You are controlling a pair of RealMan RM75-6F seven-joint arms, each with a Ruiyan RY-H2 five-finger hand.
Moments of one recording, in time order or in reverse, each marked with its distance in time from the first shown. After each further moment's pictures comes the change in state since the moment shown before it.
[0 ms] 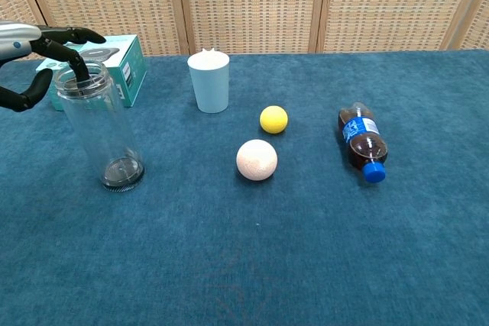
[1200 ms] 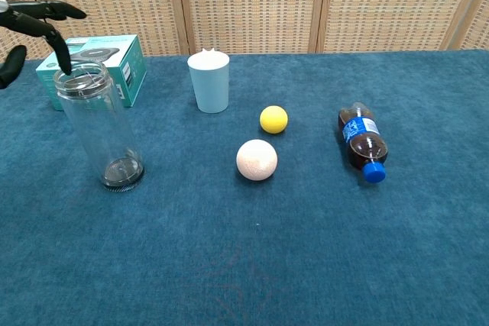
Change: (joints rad) left arm 0.031 0.054 -0.002 -0.007 0.081 0.058 -0.092; right arm -0.001 -0.003 -0.002 -0.002 -0.005 0.003 -0.010
